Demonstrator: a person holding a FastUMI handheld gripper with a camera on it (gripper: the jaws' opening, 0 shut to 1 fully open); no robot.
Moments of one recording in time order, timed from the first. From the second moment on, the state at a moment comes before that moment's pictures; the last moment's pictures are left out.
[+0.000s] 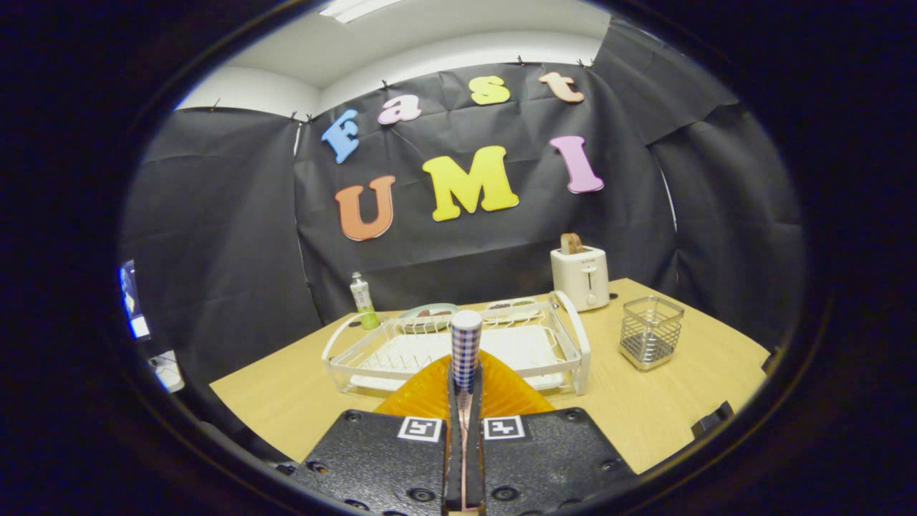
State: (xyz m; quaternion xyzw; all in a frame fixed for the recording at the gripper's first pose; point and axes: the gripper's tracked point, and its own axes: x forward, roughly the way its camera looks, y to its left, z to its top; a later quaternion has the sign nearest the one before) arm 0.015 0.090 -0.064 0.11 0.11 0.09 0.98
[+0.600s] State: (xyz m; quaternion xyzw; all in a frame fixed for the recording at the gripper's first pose) arm 0.017 0.075 -0.094 0.15 0.13 0.08 0.98
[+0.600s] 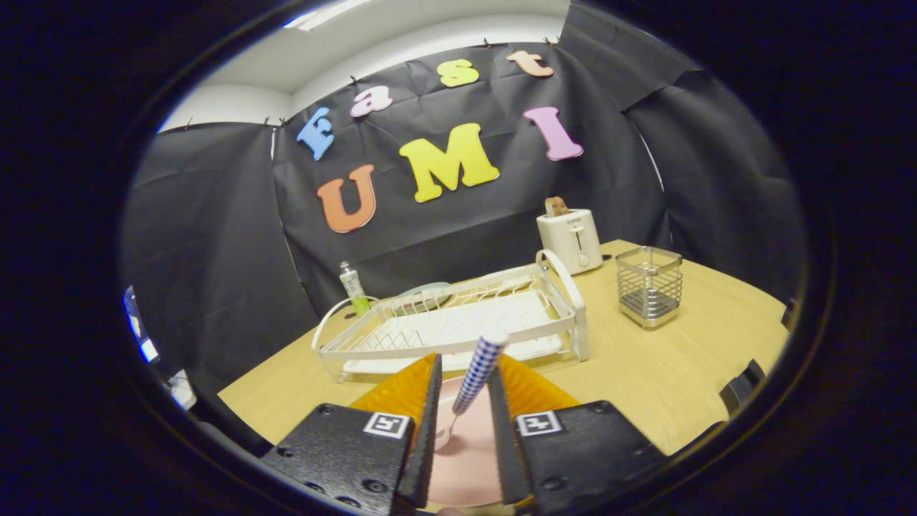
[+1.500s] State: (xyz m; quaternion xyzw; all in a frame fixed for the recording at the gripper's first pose) arm 0.017 0.011 -0.016 0.06 0.02 0.00 1.00
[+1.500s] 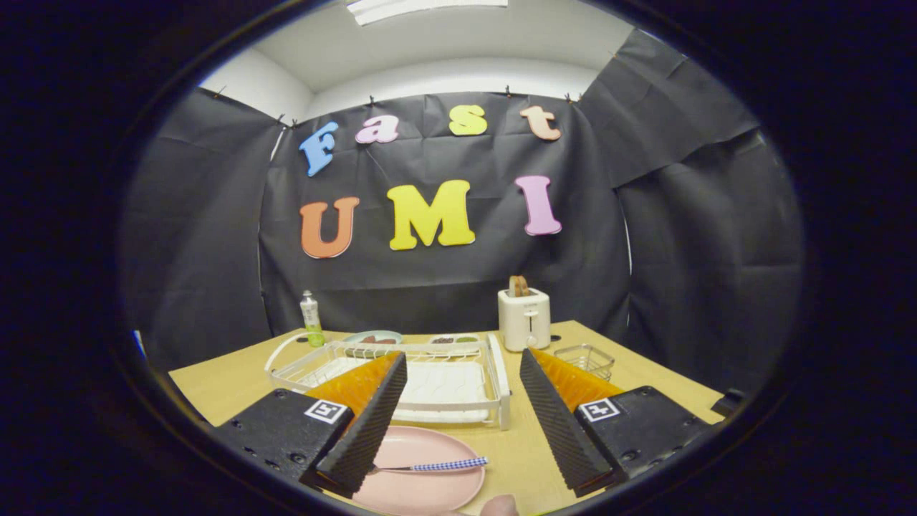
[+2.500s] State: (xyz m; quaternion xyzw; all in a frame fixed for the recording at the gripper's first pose) arm 0.001 0.019 0.014 0.02 -0.02 0.00 1.00
